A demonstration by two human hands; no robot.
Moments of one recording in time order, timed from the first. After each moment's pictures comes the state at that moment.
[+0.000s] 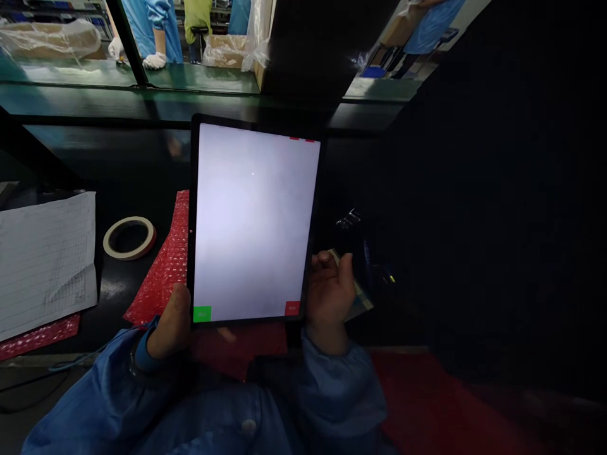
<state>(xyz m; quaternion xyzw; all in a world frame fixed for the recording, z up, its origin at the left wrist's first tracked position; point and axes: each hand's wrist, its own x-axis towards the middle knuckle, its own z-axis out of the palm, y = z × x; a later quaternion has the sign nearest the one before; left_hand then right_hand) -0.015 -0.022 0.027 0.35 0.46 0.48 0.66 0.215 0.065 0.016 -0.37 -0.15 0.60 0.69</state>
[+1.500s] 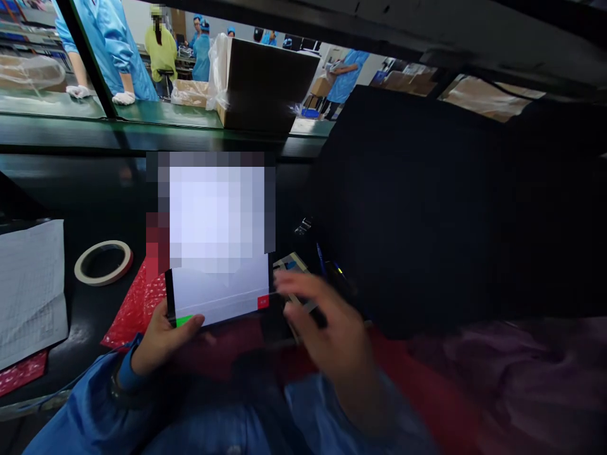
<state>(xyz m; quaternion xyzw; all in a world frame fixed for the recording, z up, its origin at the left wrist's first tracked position) -0.013 -0.027 0.028 0.38 0.51 0.49 0.60 0.229 -0.024 0.117 -0.46 -0.75 0.20 0.43</state>
